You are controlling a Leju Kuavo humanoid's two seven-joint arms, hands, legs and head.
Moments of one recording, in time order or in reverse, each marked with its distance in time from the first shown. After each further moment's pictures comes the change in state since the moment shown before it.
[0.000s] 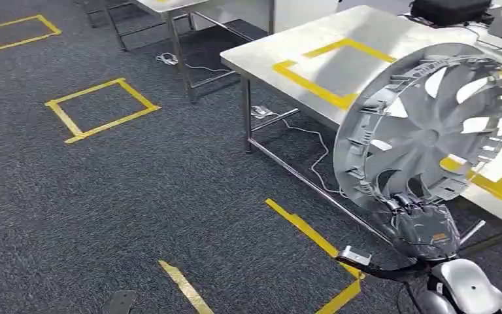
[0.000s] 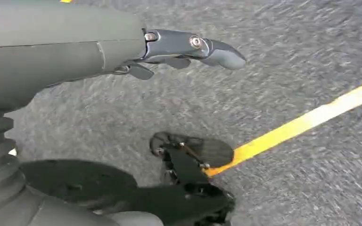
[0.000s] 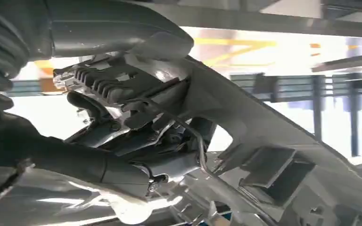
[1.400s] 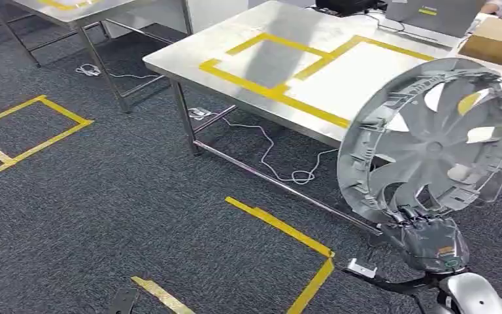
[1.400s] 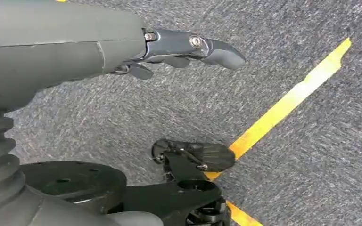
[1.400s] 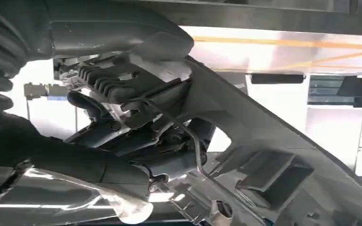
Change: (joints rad) left arm -0.011 -0.005 0.002 0.000 -0.031 0.001 0.016; right arm 0.068 0.000 -0.057 0.000 0.060 -0.018 0.003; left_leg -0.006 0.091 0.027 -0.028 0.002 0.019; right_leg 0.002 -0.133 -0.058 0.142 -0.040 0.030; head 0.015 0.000
